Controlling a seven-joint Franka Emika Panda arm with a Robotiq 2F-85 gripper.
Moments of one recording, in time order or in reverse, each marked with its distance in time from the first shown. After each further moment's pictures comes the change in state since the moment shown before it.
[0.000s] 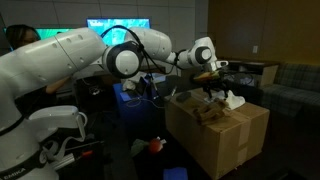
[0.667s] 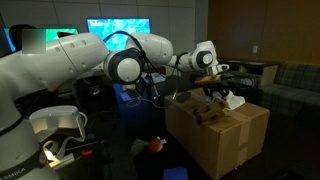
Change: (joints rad) arm -0.018 0.055 0.026 0.056 0.015 0.005 -0.048
